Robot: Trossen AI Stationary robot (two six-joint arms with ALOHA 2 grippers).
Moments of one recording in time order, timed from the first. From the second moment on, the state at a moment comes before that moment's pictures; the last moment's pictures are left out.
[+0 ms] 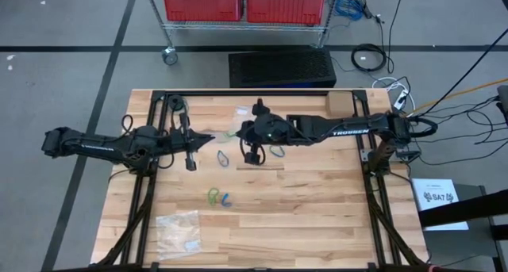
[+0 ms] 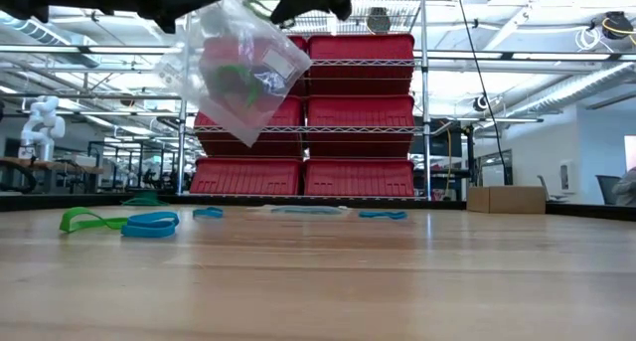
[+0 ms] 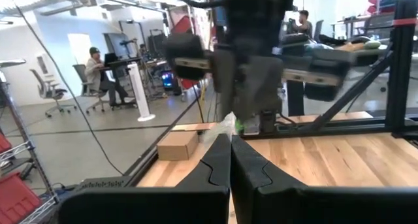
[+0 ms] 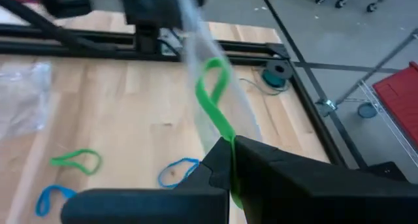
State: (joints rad) left arm -0.03 0.64 0.37 0.38 -0.19 0.19; right arm 0.01 1.77 1.62 -0.40 0.26 -0.06
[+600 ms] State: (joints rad) left arm -0.03 0.65 0.37 0.39 -0.19 0.19; right arm -0.05 1.77 1.62 -0.38 0.08 -0.03
